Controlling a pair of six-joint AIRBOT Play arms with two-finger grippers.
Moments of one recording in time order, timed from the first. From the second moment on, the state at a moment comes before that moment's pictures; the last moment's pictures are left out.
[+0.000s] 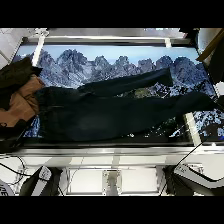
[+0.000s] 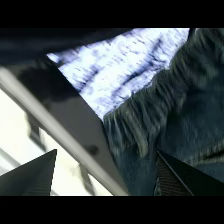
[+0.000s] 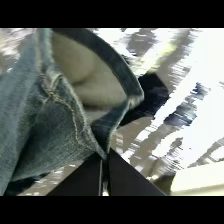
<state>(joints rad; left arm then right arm) 0.75 -0.87 0.61 1.31 -1.11 -1.65 -0.89 -1.20 1.22 -1.11 1.37 1.09</state>
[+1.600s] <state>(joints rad) 0.75 -1.08 0.45 0.81 -0.92 -1.24 -0.96 -1.08 1.15 -1.13 1.47 1.17</state>
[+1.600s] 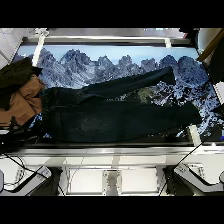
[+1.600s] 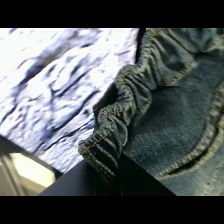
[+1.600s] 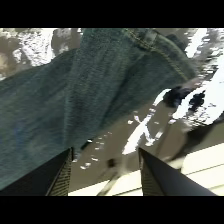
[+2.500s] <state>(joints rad) 0.80 -0.83 0.56 0.90 -1.03 -1.28 -0.90 -1.21 0.86 -0.93 1.06 1.04</state>
